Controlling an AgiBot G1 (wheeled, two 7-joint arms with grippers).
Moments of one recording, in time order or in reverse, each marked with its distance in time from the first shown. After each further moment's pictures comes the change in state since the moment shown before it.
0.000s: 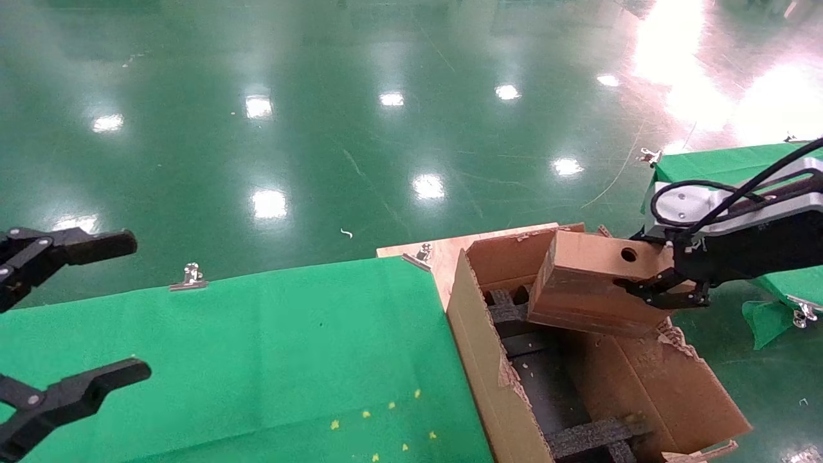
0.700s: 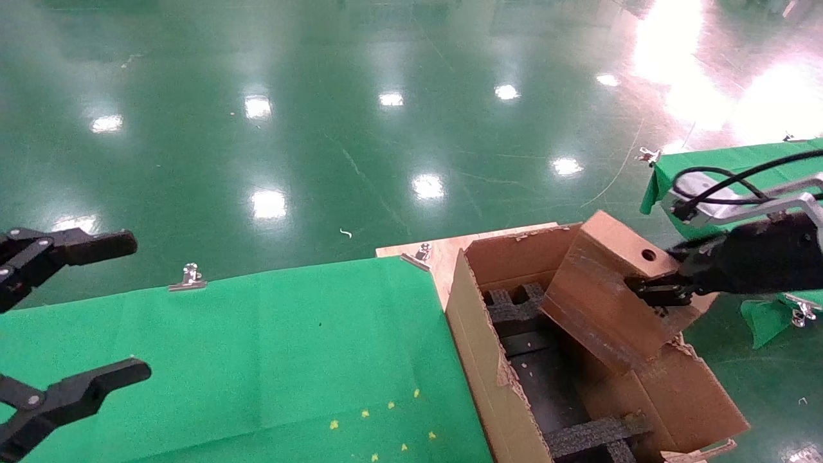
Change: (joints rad) left arm 0.000 0.000 0.000 0.000 0.000 0.000 0.000; right arm -0.144 0.105 -0.039 0.120 -0.053 0.231 0.658
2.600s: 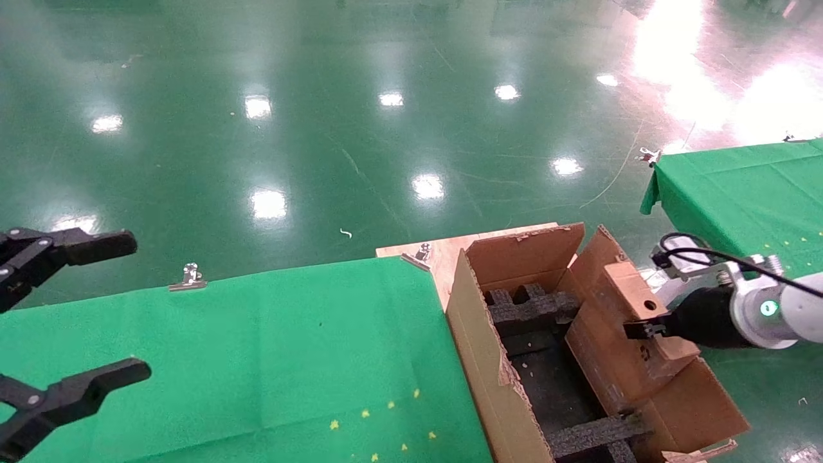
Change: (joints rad) left arm 0.000 0.000 0.000 0.000 0.000 0.000 0.000; right arm -0.300 -0.069 -0.160 -0.004 -0.260 0.373 0.635
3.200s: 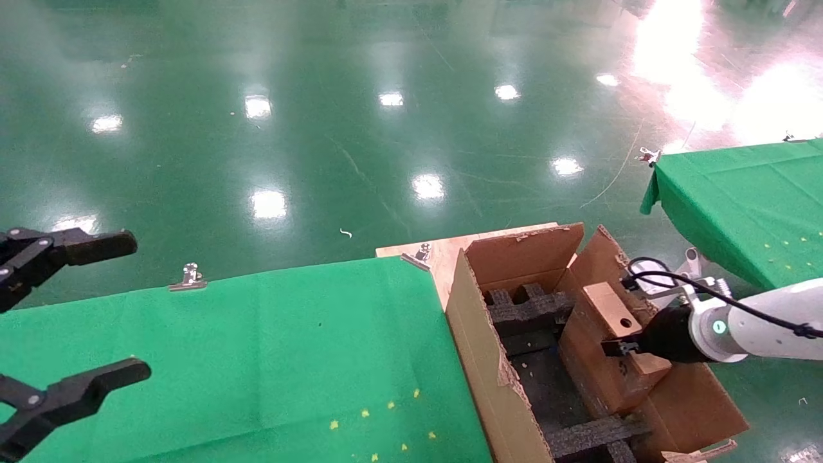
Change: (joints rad) left arm 0.000 0.000 0.000 0.000 0.000 0.000 0.000; right arm -0.093 -0.126 -0.038 -0.189 0.039 0.114 -0.100
